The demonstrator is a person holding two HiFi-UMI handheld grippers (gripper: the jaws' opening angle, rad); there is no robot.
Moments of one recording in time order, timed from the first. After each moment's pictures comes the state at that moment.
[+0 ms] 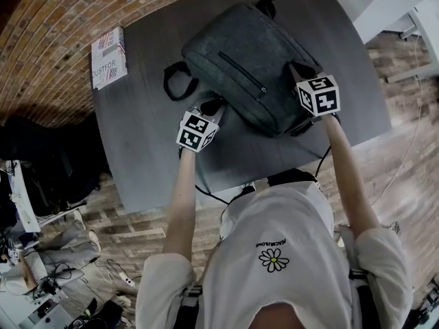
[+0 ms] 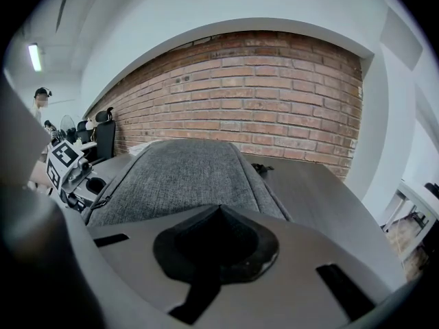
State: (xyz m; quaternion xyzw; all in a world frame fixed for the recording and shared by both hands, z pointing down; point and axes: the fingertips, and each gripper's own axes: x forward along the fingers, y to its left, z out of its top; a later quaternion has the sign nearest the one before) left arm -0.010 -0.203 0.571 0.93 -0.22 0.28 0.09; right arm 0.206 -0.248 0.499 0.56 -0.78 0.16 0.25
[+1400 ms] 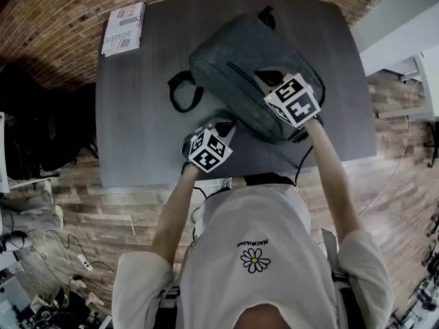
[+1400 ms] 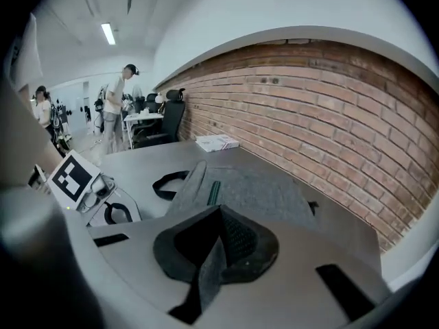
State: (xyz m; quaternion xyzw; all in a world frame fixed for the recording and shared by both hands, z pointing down) left arm 0.003 -0.097 0.568 0.91 -0.22 0.34 0.06; right arm 0.043 -0.217 0.439 0.34 -0.87 0.04 0.36
